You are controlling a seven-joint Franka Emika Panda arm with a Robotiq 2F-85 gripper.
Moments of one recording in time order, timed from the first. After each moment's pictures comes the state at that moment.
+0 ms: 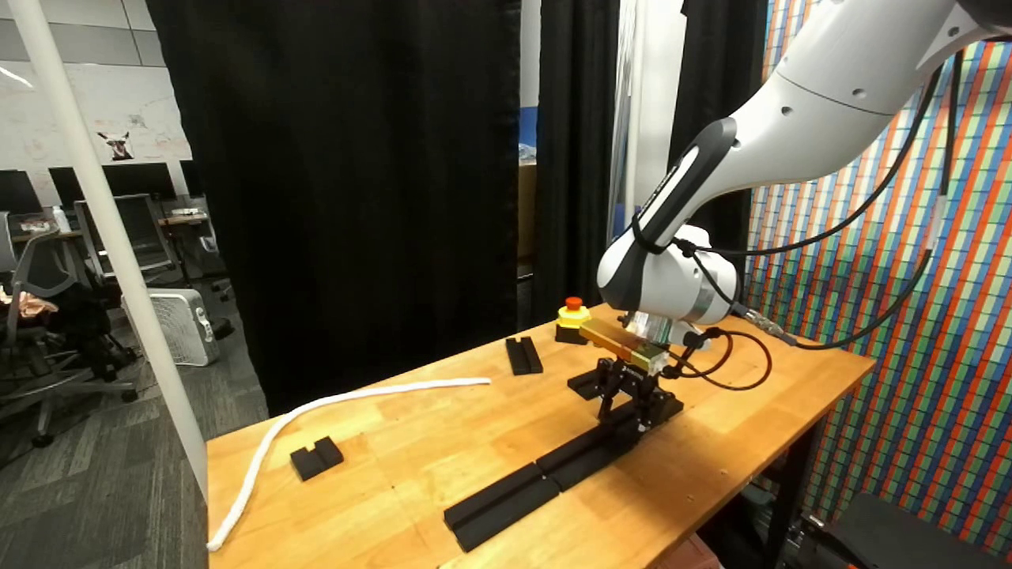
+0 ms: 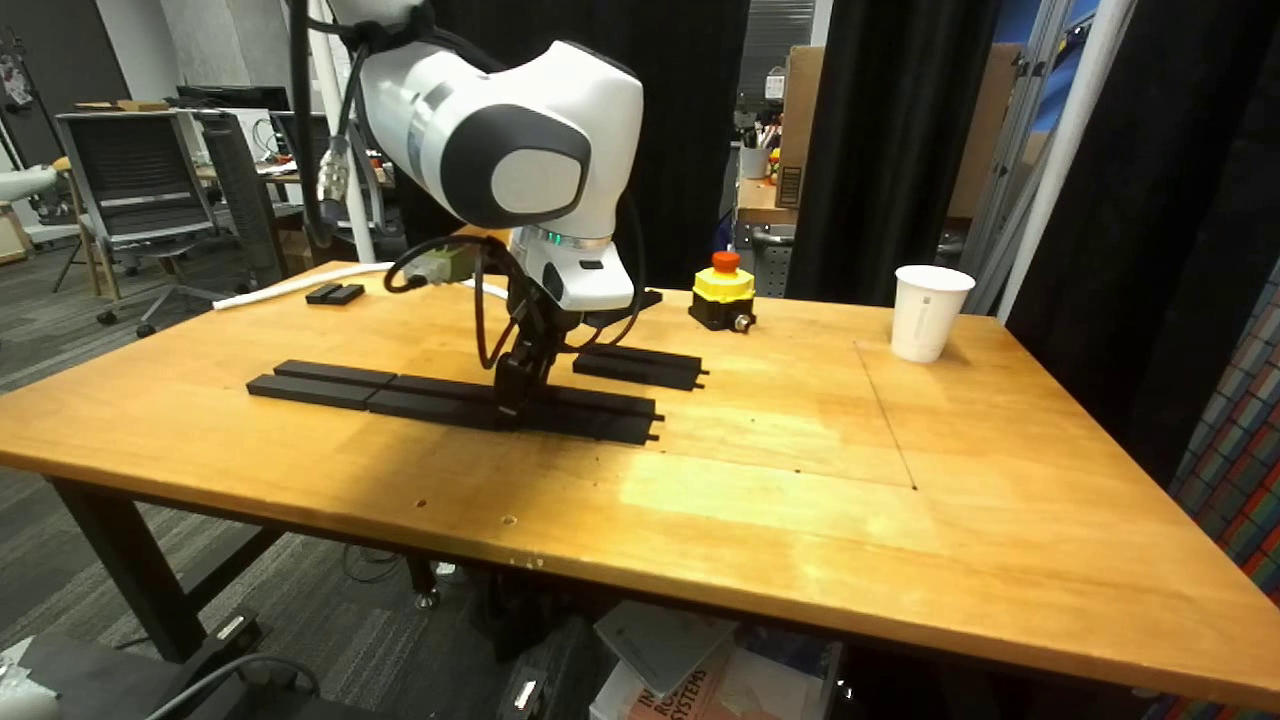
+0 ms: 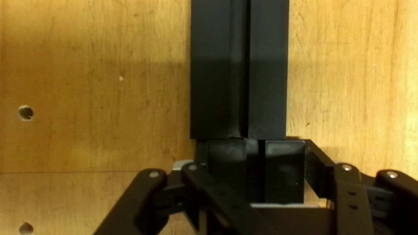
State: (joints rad) arm -0.01 0.20 -0.03 -2.46 0.59 2.61 0.97
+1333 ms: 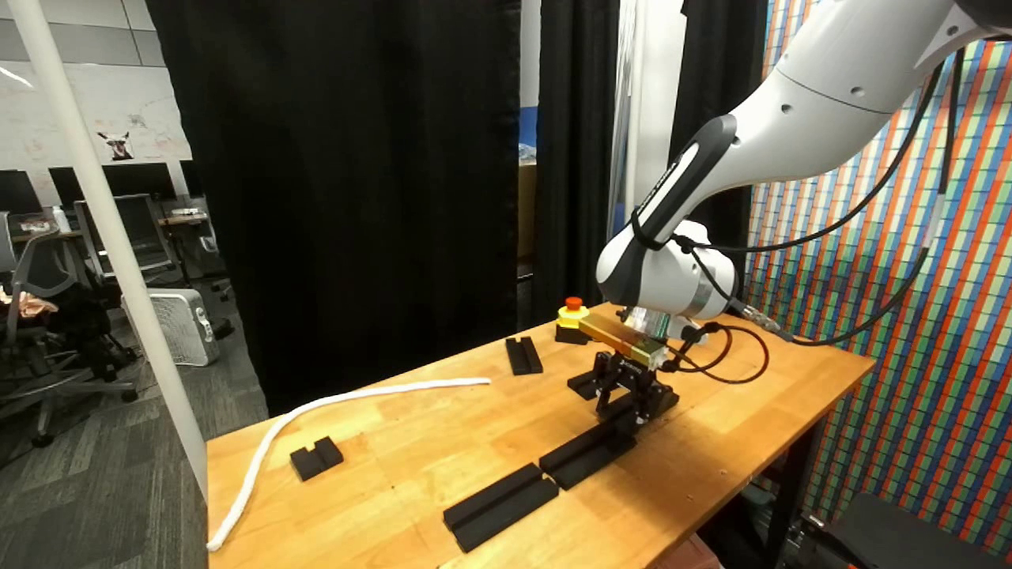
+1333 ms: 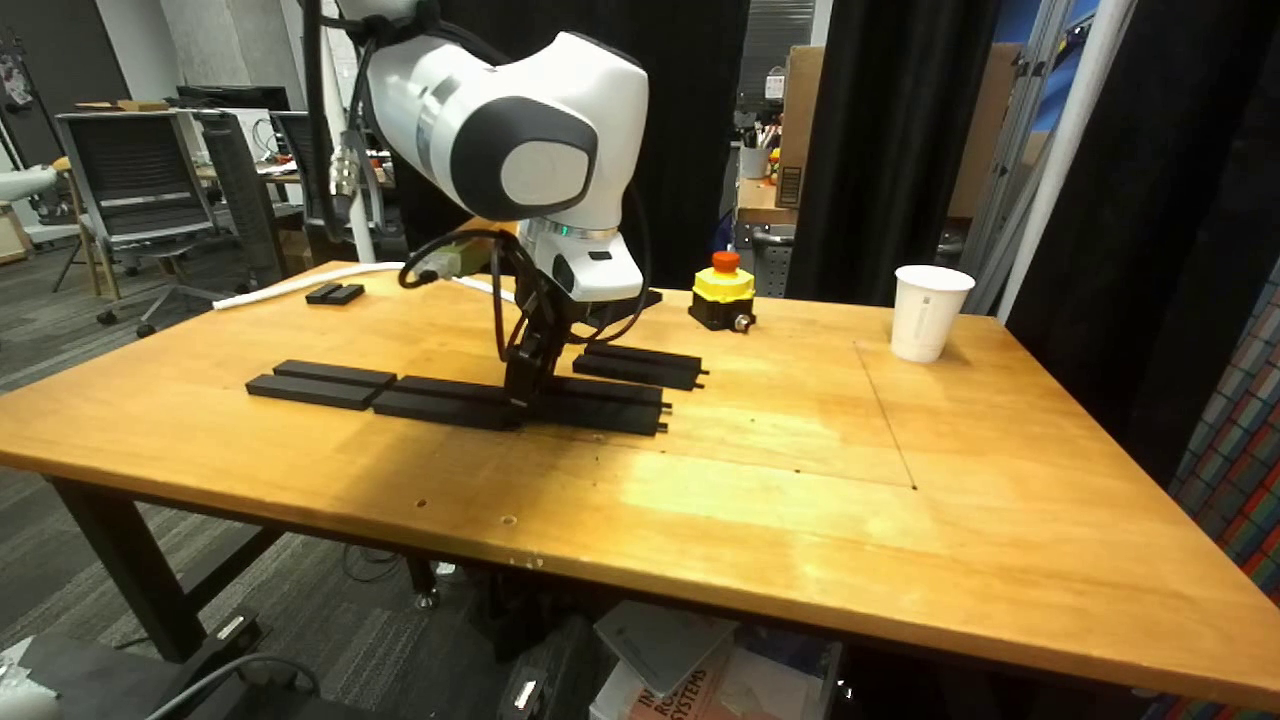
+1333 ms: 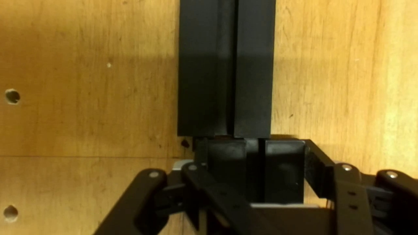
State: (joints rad) arm -0.01 0.20 -0.04 -2.44 0.57 2.61 0.95
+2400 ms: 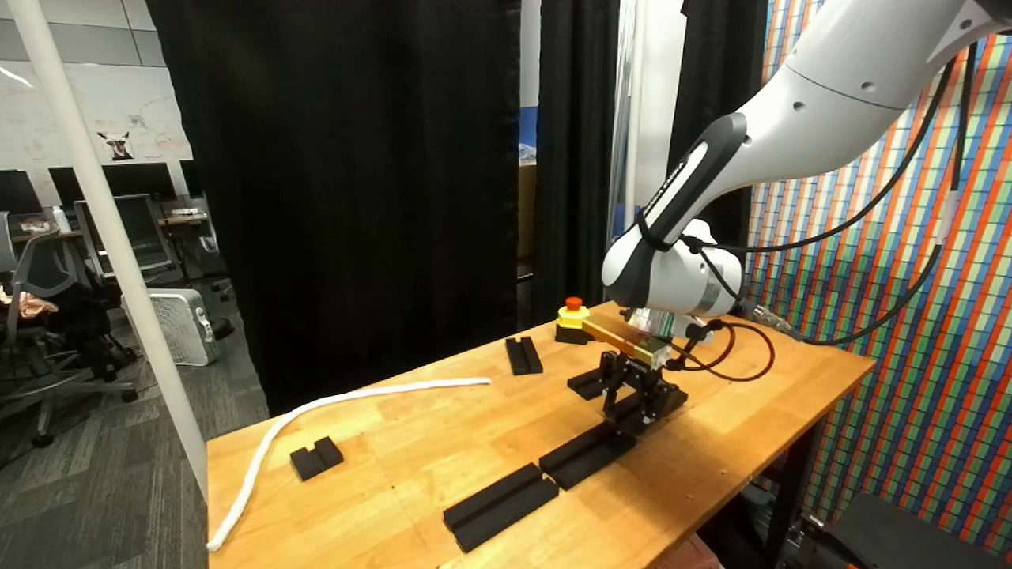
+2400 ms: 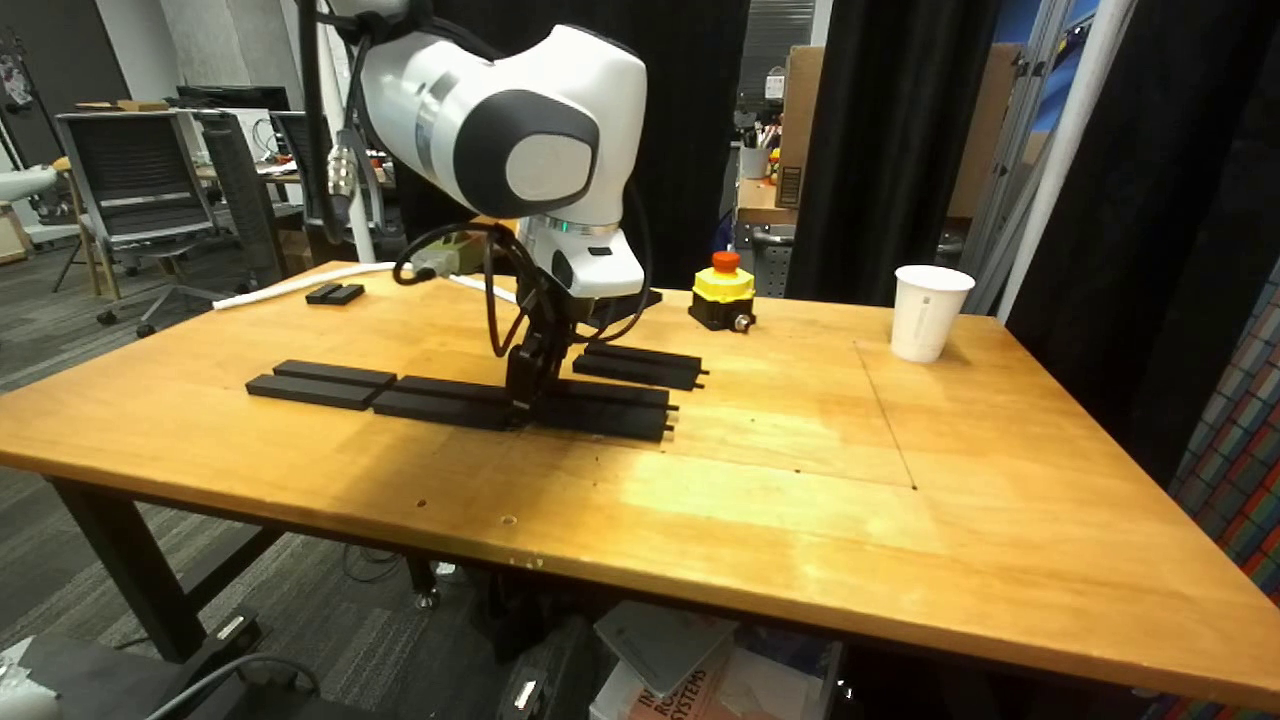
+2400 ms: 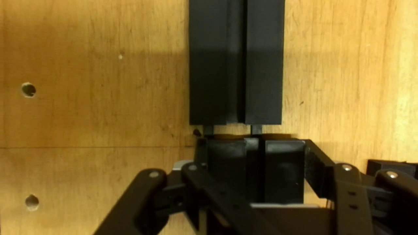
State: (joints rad) arm -0.01 0.18 -0.05 -2.46 0.51 2.61 1.03
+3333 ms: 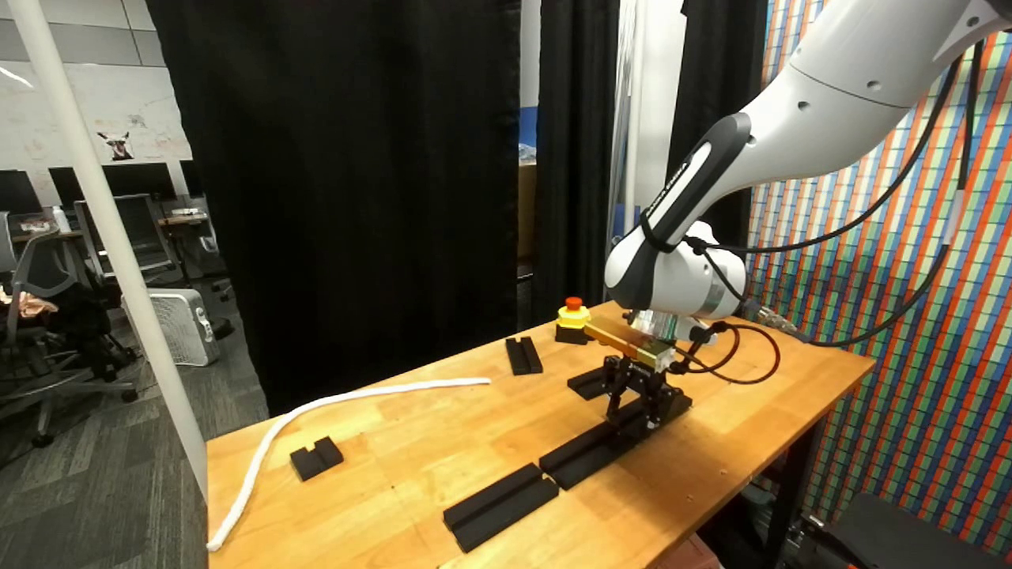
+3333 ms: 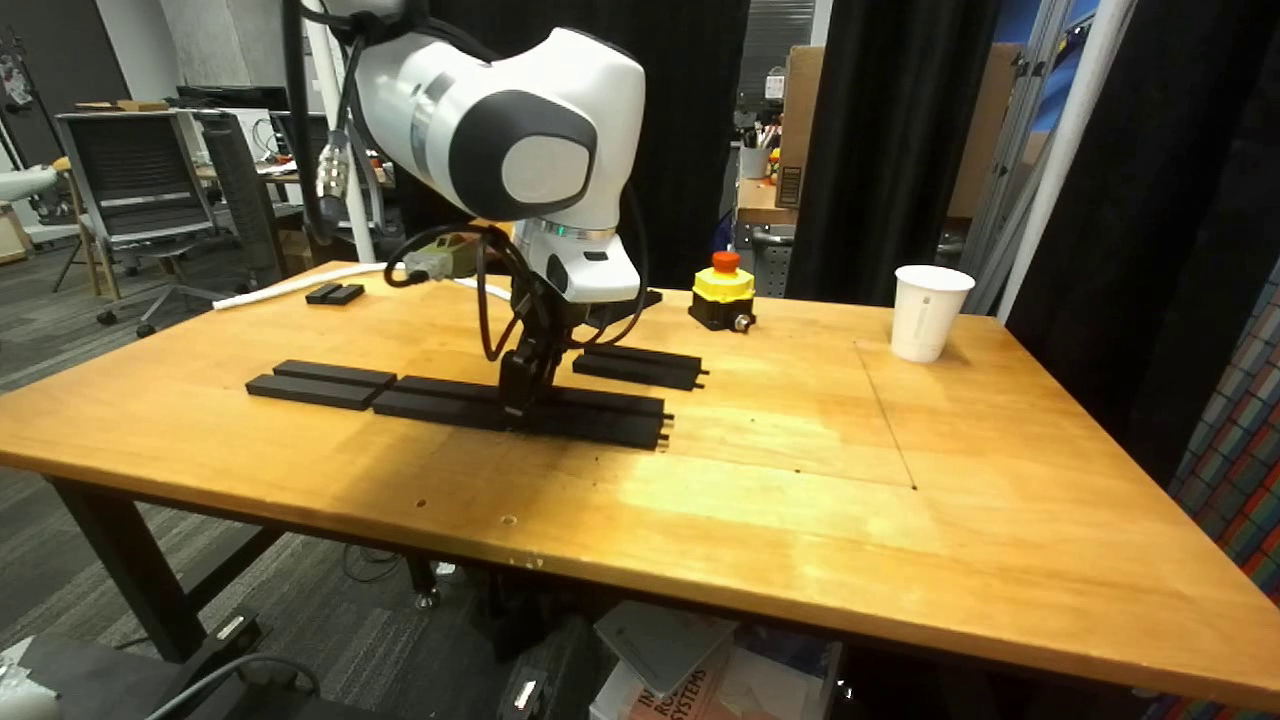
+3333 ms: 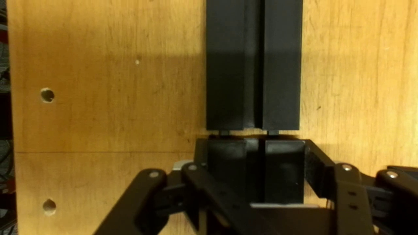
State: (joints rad) arm -0.01 0.17 -0.05 -2.48 0.51 2.60 1.03
